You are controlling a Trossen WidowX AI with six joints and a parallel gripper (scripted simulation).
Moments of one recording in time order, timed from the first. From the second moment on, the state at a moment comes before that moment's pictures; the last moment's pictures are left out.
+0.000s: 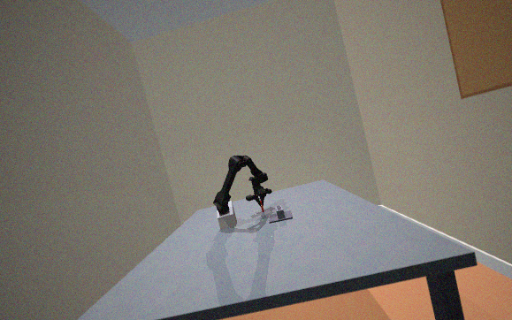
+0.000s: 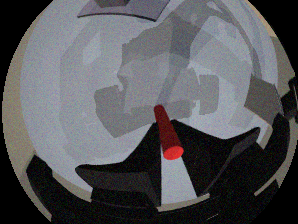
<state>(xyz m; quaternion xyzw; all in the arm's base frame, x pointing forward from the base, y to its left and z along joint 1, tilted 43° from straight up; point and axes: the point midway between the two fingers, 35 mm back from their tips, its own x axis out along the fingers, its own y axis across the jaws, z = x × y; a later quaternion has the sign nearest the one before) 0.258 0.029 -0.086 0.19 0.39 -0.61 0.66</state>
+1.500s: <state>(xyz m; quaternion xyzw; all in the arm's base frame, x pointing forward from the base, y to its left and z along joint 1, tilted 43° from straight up) 0.272 0.070 -0.031 0.18 0.40 -0.61 0.66</state>
